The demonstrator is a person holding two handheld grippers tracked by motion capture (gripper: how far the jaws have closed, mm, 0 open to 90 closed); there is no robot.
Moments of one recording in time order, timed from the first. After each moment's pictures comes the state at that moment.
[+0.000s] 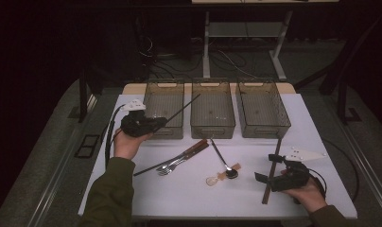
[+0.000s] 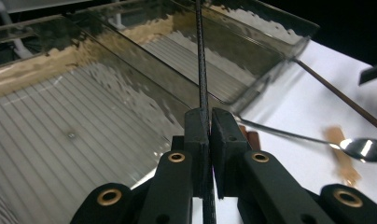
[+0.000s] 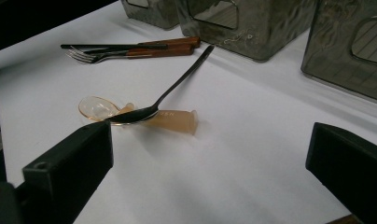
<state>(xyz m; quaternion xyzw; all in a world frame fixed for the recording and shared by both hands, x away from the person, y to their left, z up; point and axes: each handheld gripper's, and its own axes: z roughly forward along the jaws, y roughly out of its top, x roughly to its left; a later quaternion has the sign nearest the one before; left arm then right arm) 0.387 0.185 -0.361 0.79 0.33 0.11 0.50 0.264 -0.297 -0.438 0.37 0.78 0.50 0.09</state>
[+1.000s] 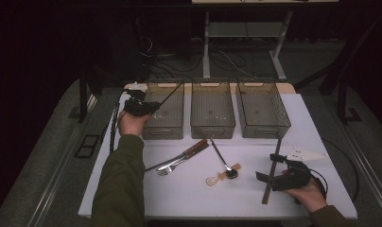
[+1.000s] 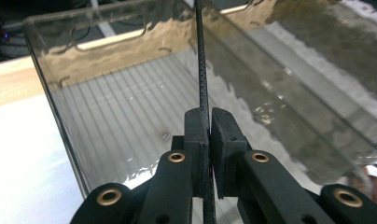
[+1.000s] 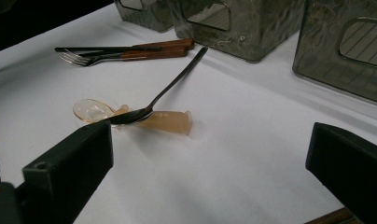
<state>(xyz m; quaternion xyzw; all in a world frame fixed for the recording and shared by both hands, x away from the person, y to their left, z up) 0.461 0.189 -0.373 0.78 0.45 0.16 0.41 0.263 -0.299 -0.437 0.38 0.77 0.50 0.10</state>
